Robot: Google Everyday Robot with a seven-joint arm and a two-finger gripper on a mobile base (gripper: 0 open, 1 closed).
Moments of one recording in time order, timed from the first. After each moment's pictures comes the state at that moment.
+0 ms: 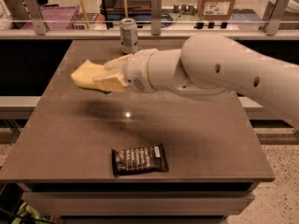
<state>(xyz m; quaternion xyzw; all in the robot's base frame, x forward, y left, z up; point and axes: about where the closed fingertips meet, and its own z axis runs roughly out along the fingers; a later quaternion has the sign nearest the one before) 0.546 0.102 0.923 -0.46 0.68 0.26 0.51</state>
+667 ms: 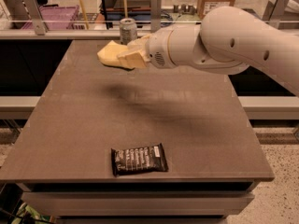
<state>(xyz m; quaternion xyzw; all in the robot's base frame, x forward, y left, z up) 0.614 0.049 0.943 -0.45 0.69 0.22 0.52</state>
